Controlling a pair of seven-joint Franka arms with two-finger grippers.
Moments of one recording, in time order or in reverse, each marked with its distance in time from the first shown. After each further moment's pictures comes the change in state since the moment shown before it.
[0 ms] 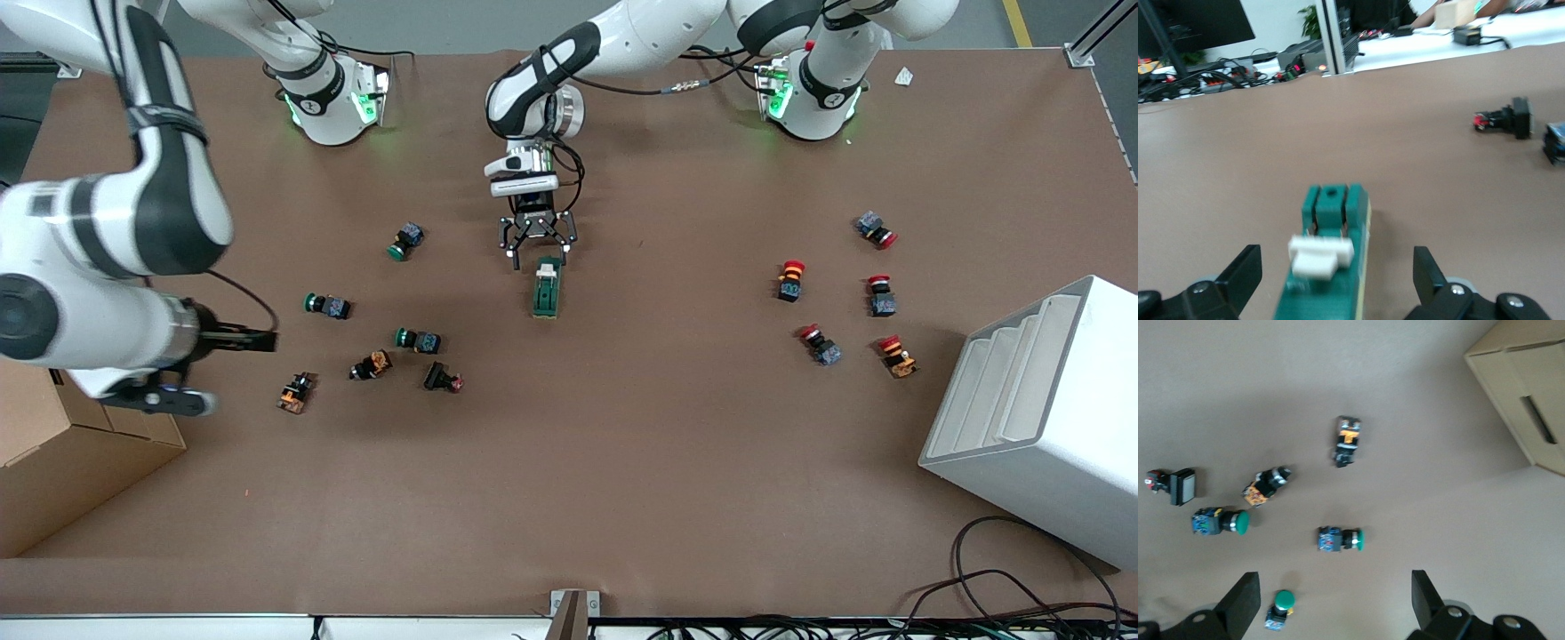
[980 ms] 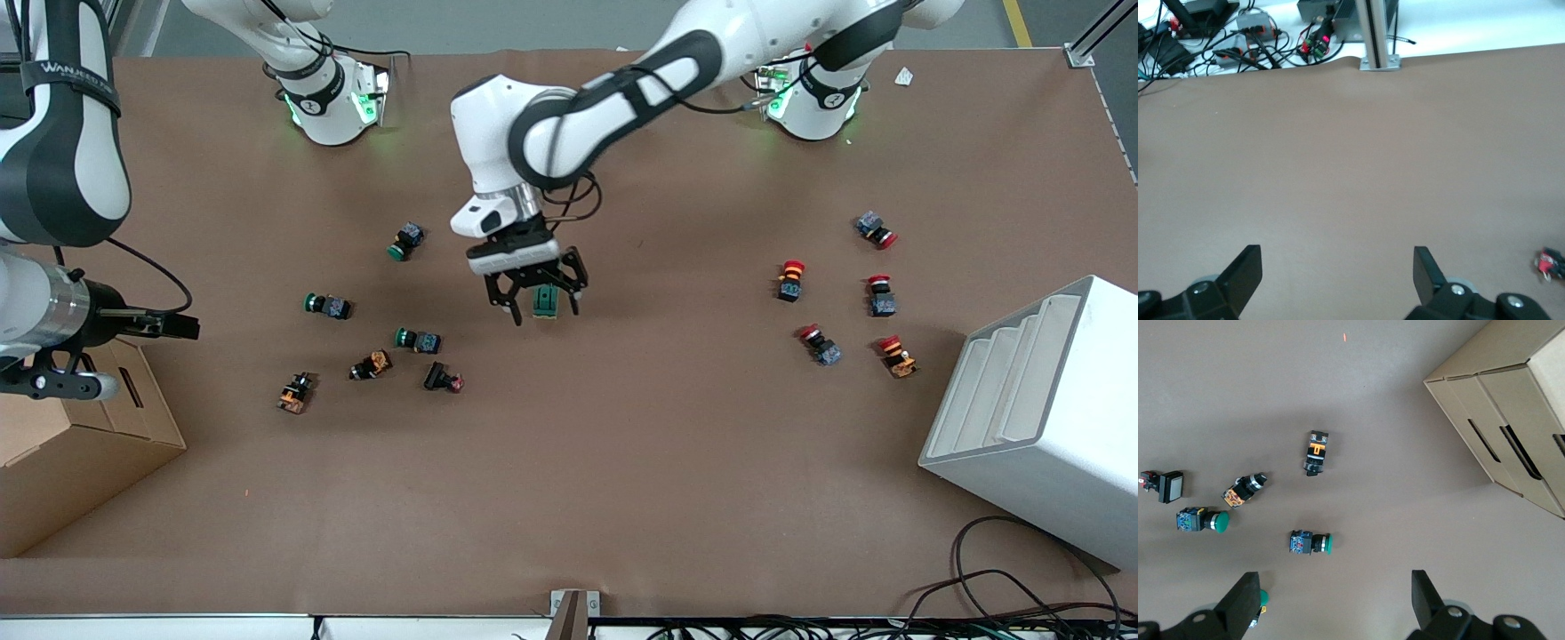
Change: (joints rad) left arm 0.470 -0.111 -0.287 0.362 -0.456 0.063 0.789; right arm -0.088 -0.073 0.015 -0.006 -0.003 0.000 -0.117
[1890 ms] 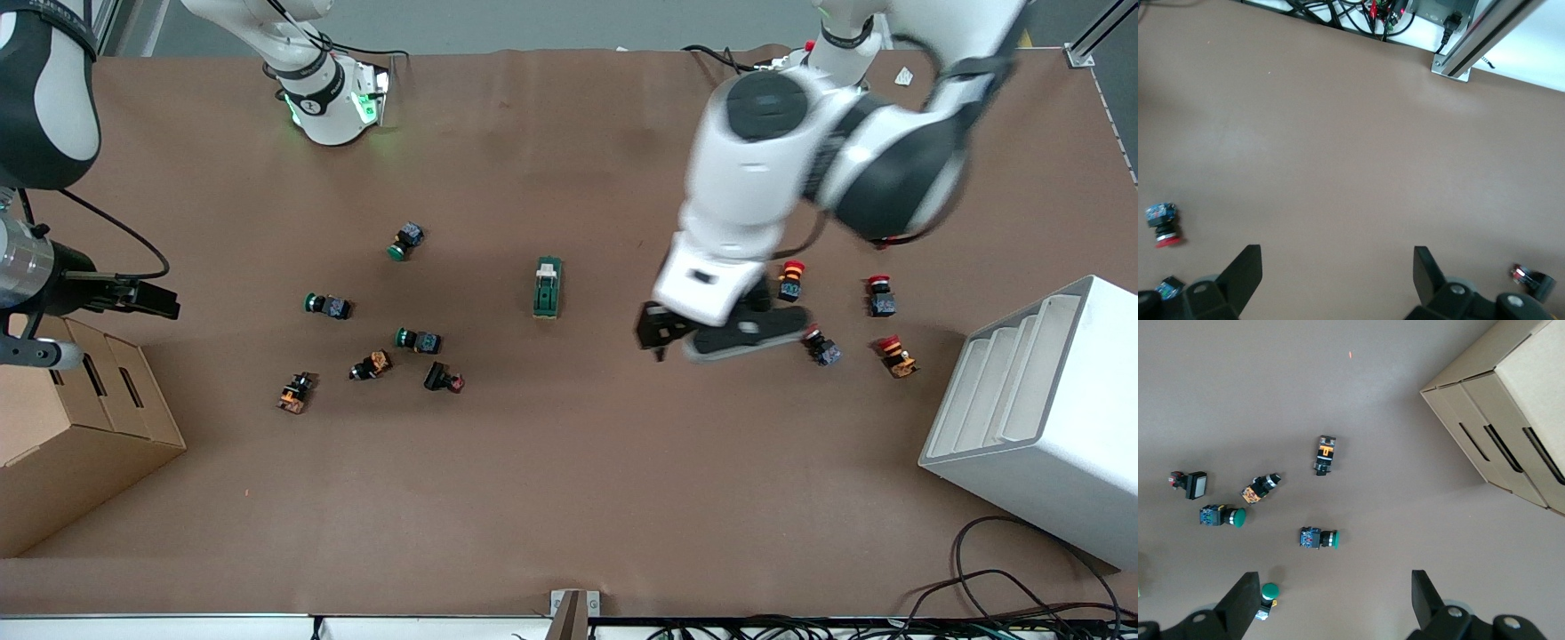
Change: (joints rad) left arm 0.489 -0.280 -0.046 0.052 -0.765 -0.002 0.497; right arm 0.016 -0.088 -0.020 -0.005 0.027 -0.018 0.000
